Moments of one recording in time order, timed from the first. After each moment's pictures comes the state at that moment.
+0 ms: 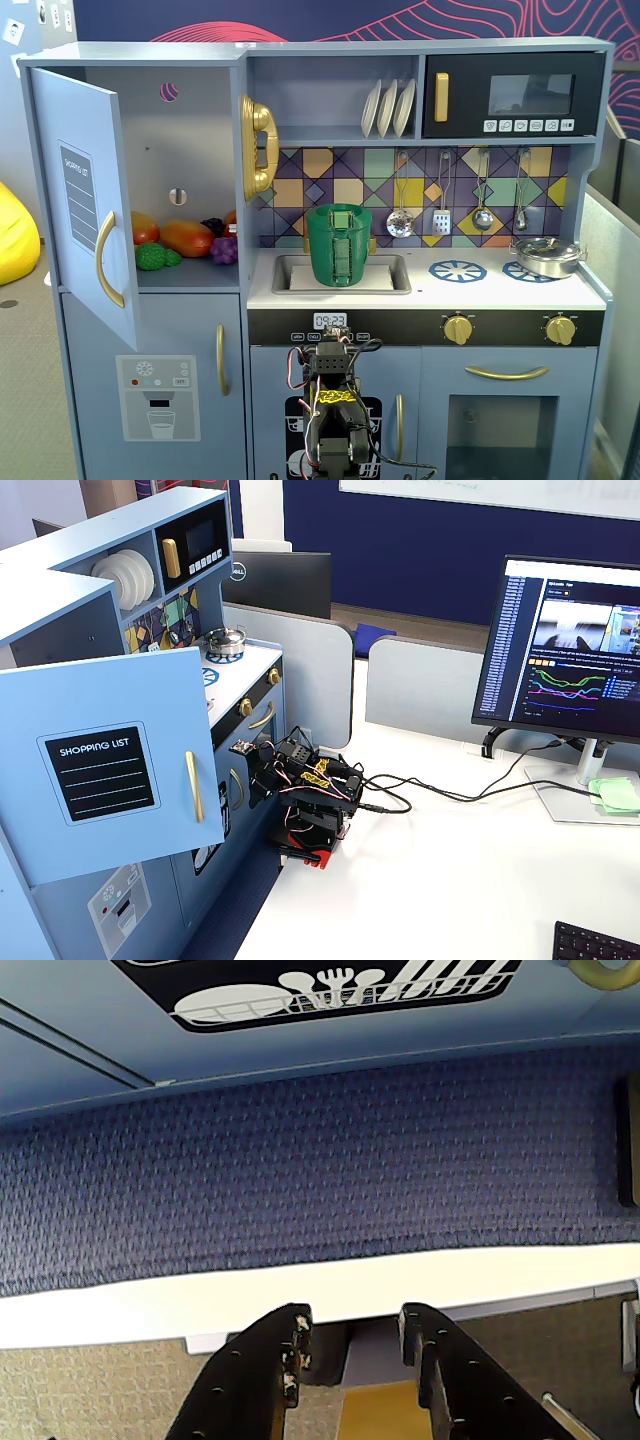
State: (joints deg) arm -2.8 182.0 168.8 79.7 -86.1
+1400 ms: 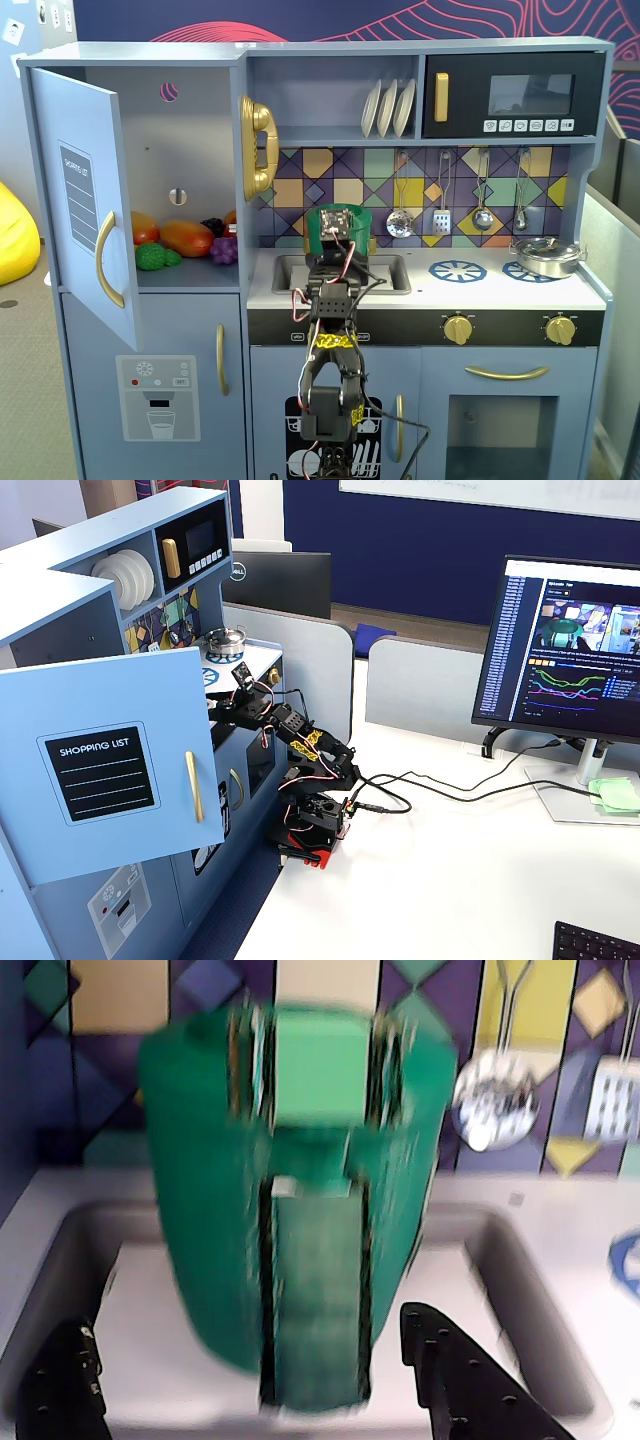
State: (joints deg) arm 4.0 154.3 128.1 22.6 -97.5
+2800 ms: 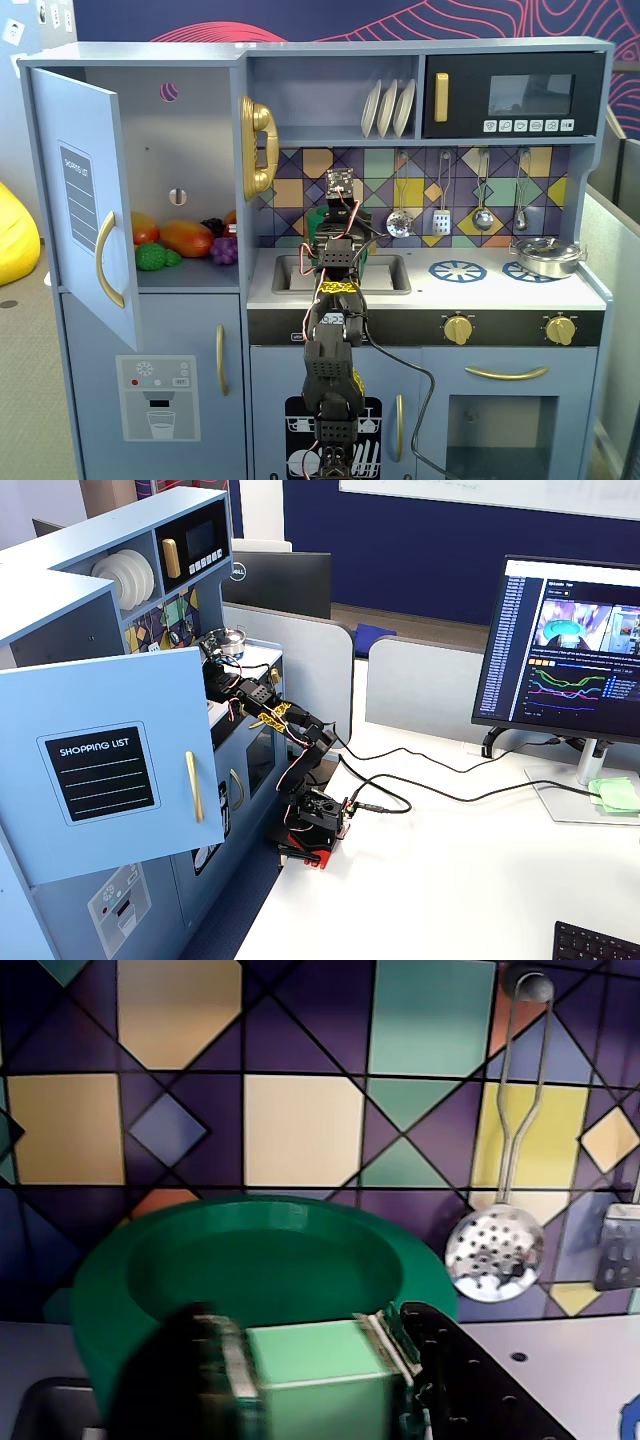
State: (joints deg) arm 4.4 122.0 98.3 14.9 -96.5
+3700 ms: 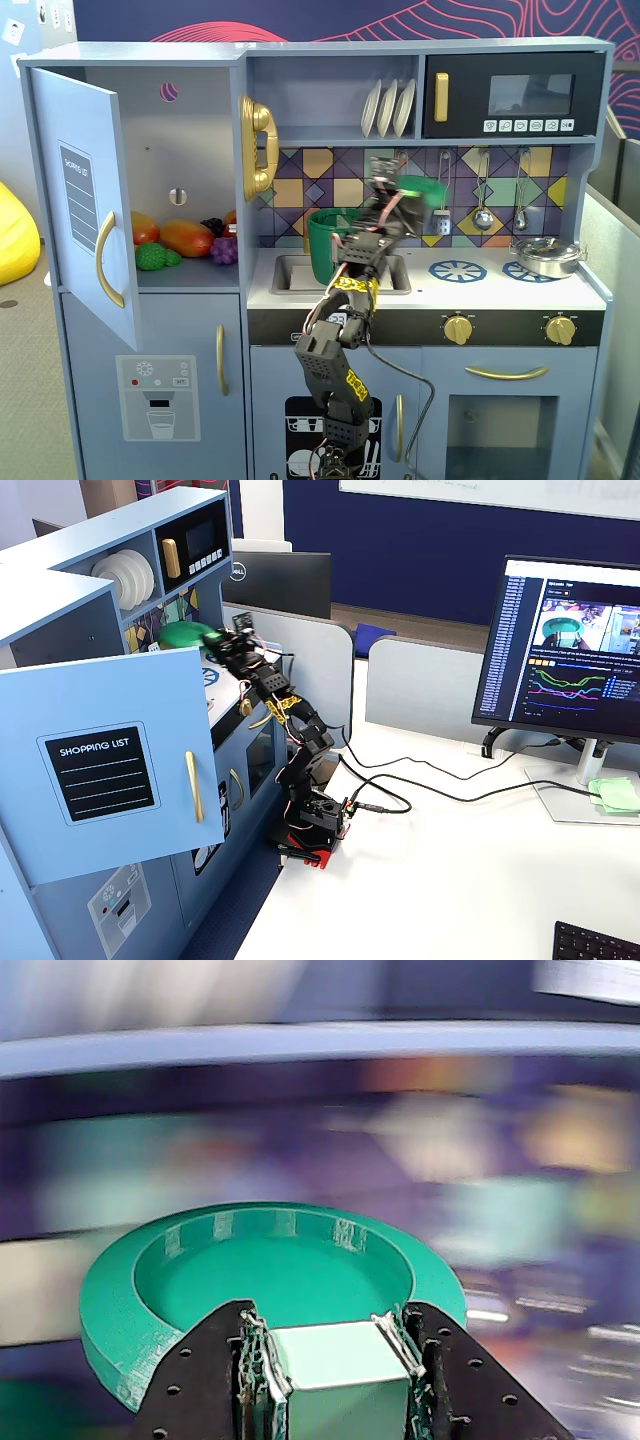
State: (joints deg) arm 27.5 121.4 93.0 12.0 -92.5
